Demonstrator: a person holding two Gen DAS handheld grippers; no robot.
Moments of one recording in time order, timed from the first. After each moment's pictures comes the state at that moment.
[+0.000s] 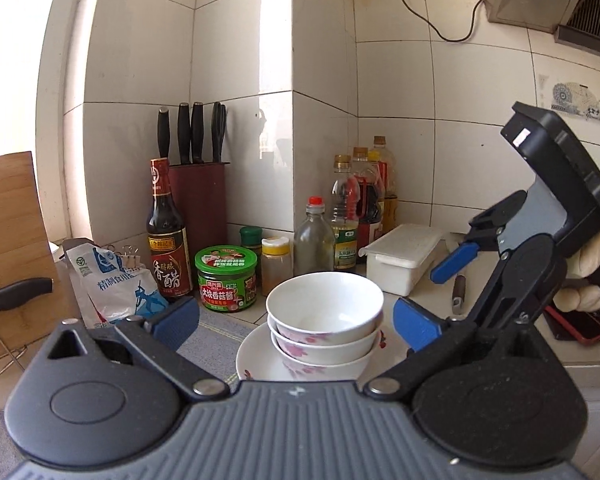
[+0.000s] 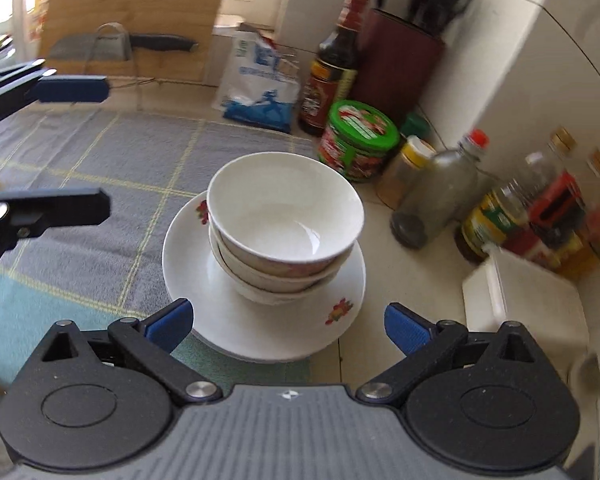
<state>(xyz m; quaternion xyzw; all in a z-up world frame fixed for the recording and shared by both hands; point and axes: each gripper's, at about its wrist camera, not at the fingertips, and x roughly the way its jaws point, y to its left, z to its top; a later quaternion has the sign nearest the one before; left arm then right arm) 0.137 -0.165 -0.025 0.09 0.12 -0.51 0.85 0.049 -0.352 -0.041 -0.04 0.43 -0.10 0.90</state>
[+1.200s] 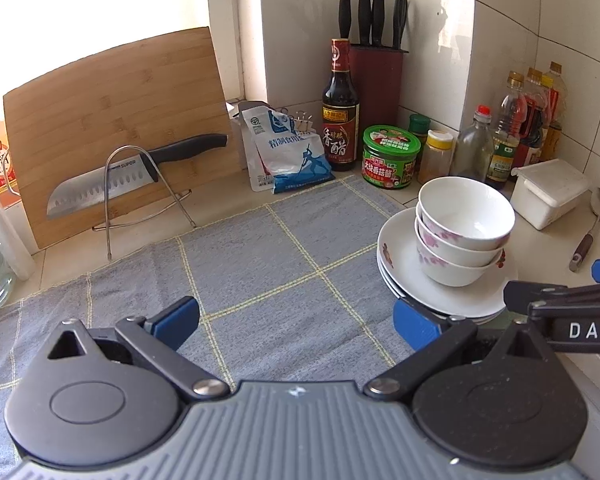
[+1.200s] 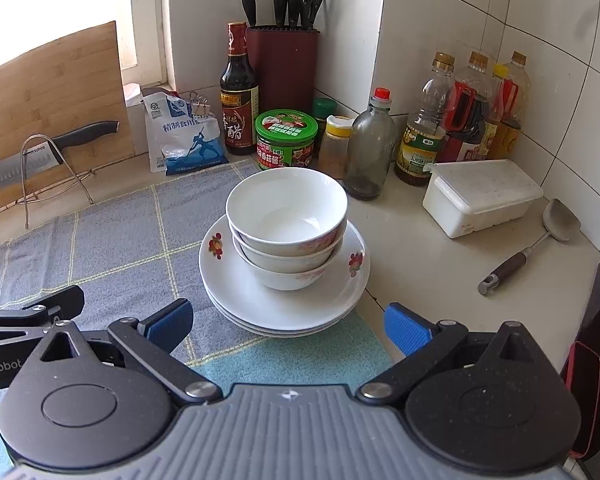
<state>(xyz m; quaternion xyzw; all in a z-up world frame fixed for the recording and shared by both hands) 0.124 -0.136 0.003 0.12 0.33 -0.23 0.91 0.018 -0.280 -0.017 0.09 0.37 -0.24 0.89</state>
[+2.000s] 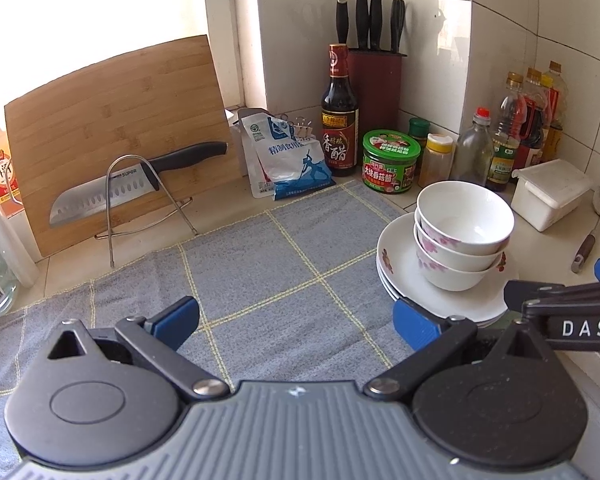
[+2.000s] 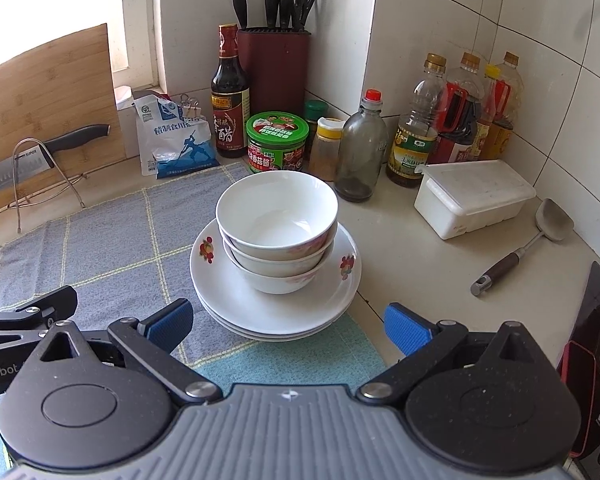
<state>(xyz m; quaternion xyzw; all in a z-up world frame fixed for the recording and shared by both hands) 0.122 -0.139 0.006 0.13 0.32 -0.23 0.91 0.019 -0.282 -0.016 0.09 0.37 -0.25 0.89</state>
